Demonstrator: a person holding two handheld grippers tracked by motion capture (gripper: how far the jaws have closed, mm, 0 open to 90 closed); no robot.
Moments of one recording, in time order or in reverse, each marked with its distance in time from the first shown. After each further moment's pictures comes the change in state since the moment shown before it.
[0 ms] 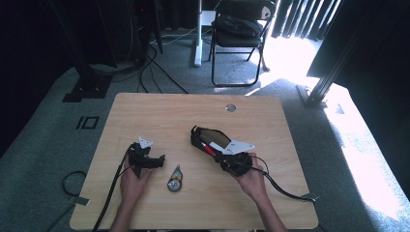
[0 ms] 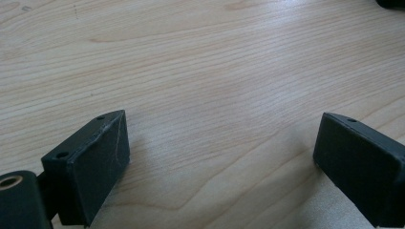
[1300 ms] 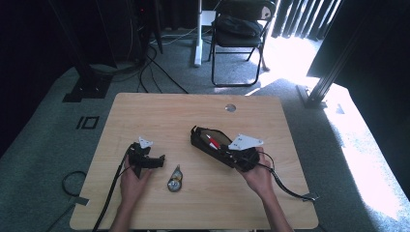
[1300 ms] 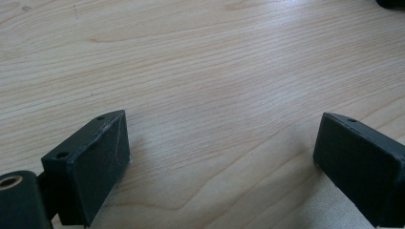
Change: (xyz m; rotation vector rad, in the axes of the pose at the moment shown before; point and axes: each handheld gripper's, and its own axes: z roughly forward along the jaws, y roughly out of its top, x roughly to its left) left arm 0.000 0.000 0.000 0.000 0.000 0.000; right arm -0.008 0.018 -0.028 -0.054 -0.043 -0.035
